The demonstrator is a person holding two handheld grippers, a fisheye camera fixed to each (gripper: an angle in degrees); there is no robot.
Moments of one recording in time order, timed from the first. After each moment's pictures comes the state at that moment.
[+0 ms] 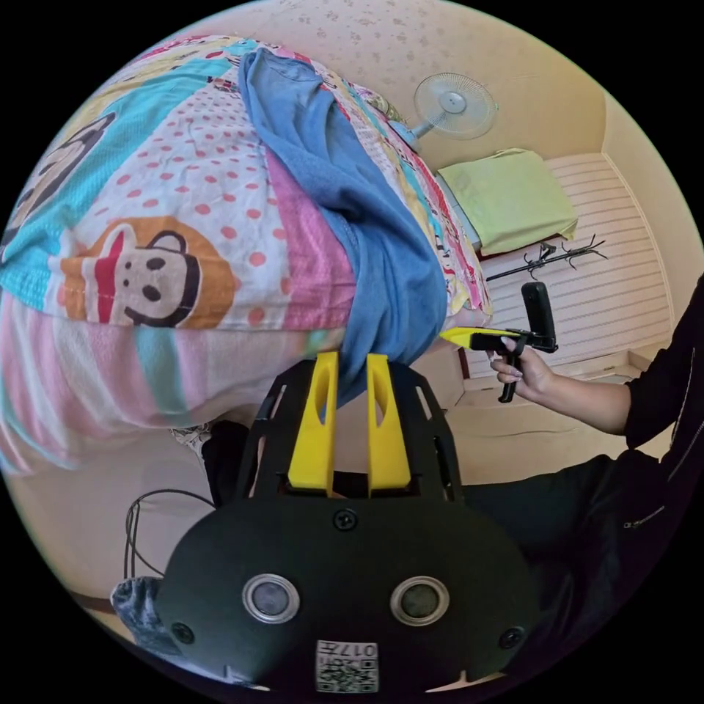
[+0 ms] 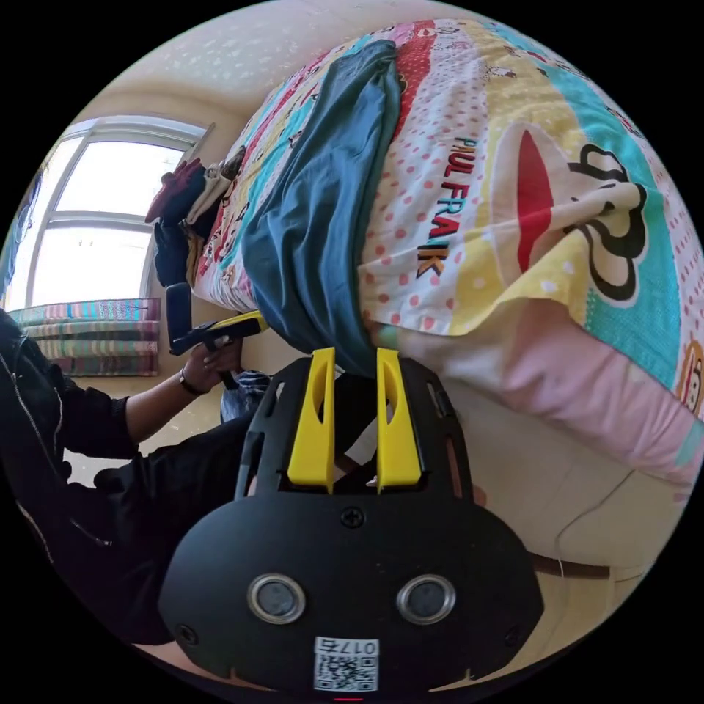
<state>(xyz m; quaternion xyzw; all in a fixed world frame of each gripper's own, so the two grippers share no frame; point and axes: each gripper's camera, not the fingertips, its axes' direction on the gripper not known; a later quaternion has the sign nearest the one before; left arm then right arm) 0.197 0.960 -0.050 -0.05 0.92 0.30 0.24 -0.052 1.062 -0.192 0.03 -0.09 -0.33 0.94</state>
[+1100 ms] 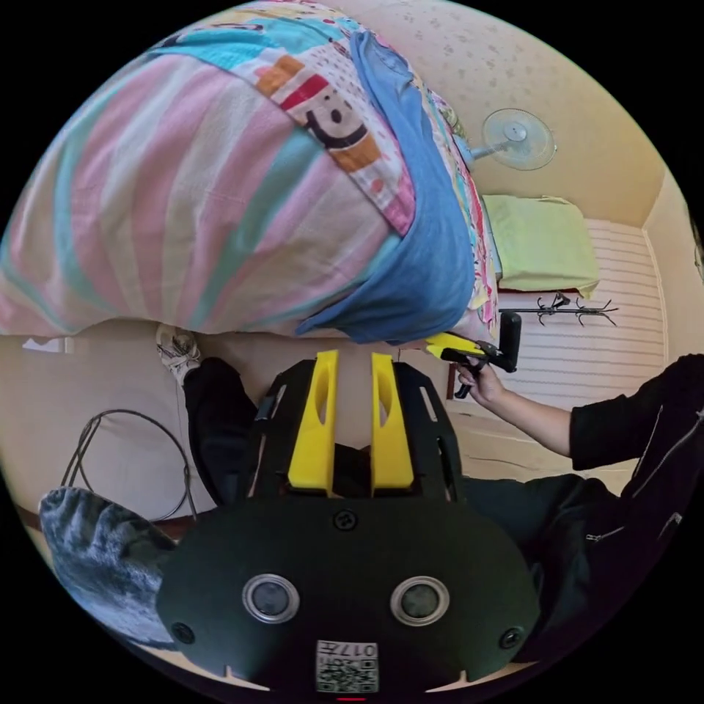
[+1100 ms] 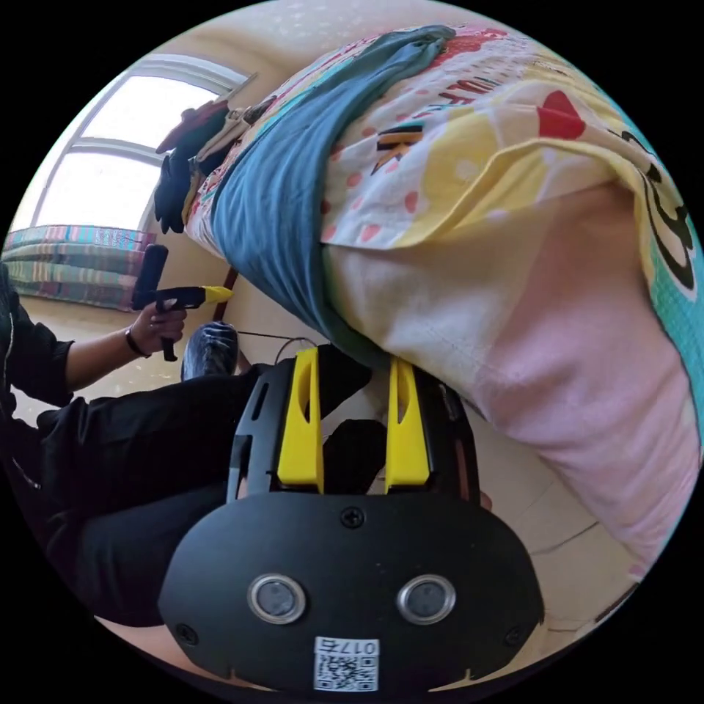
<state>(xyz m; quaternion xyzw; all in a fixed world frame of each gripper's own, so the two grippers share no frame) 0.188 0.973 -0.004 -0.20 0.92 0.26 0.24 -0.074 1.078 -0.207 0.01 -0.05 -0.43 0.90</state>
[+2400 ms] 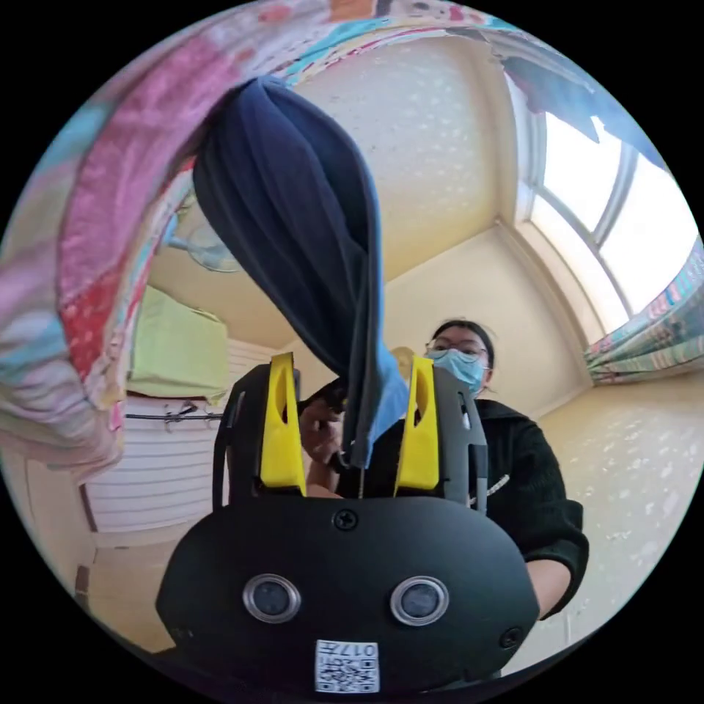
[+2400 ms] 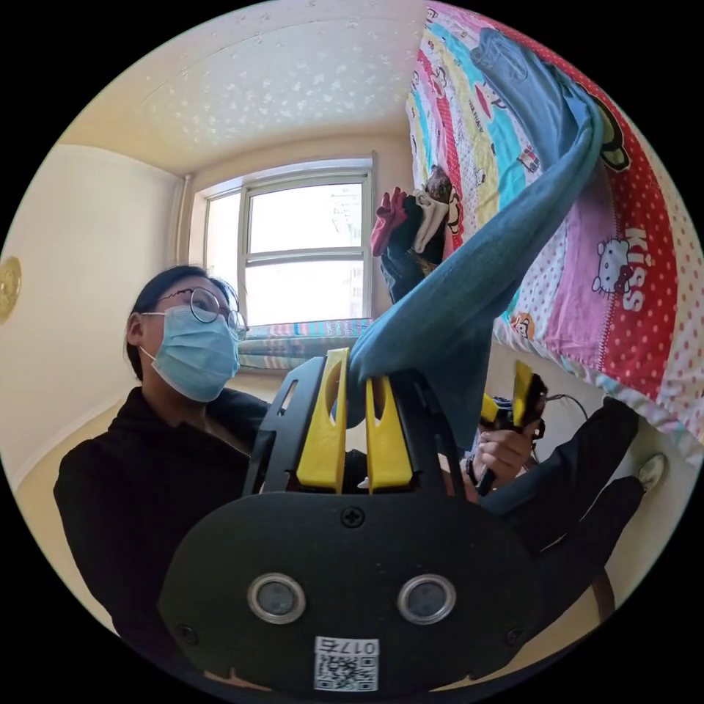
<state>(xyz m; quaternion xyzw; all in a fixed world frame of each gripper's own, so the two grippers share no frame) 0.259 0.998 0.089 -0.25 0.80 -0.19 -0.52 -0.210 1.053 -0.403 -0.12 -0.50 -0.31 0.80</state>
